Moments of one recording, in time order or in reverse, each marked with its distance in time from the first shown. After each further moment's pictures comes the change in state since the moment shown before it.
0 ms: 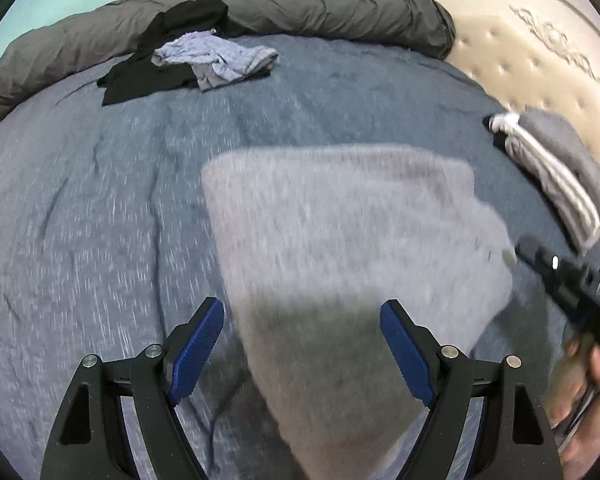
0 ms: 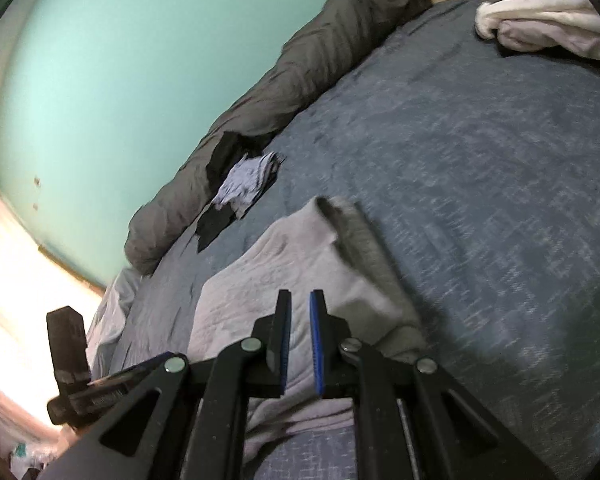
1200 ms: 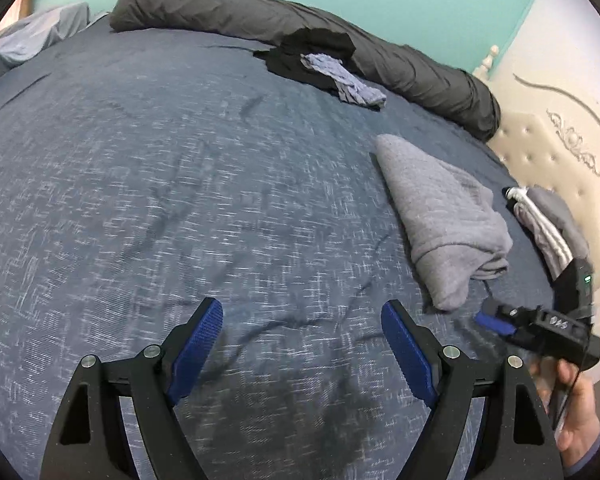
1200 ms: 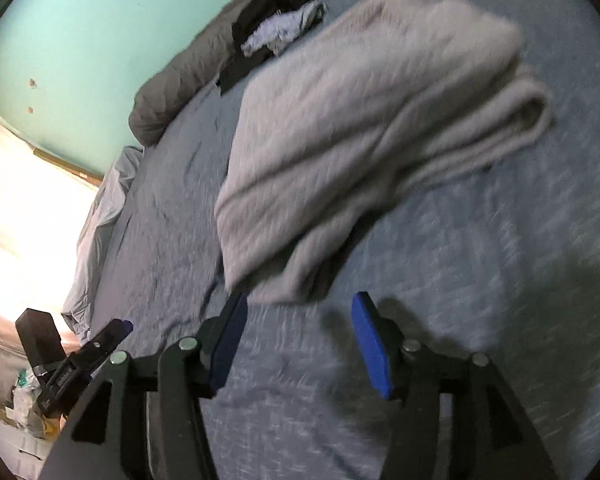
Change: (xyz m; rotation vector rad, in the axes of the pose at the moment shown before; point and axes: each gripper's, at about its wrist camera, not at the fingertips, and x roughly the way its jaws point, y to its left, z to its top) left arm -0.140 0.140 -0.184 -0.345 -0.186 -0.009; right arm 0.030 0.075 -0.129 -0.076 0.401 -0.035
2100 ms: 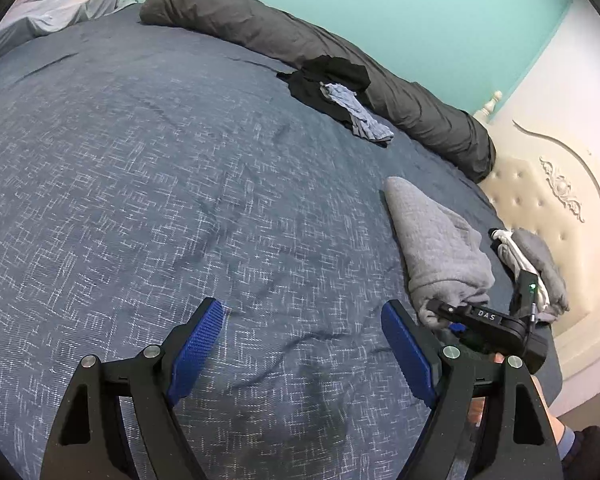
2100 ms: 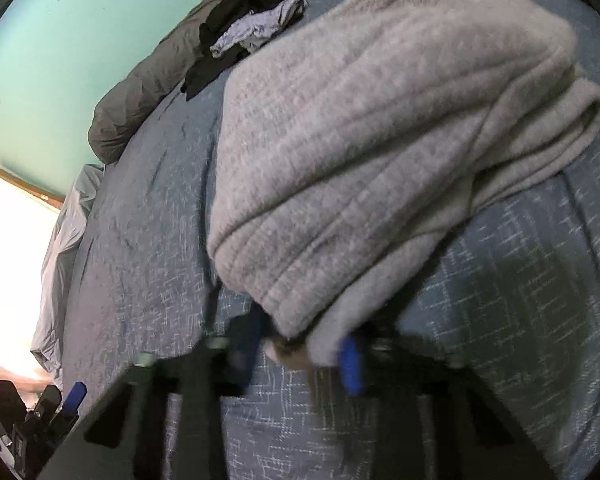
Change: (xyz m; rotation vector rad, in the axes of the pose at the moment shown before) left arm -0.029 0.048 0.008 -0.112 -0.062 -0.076; right arm 0.053 0.038 0.013 0.049 -0.077 -0.143
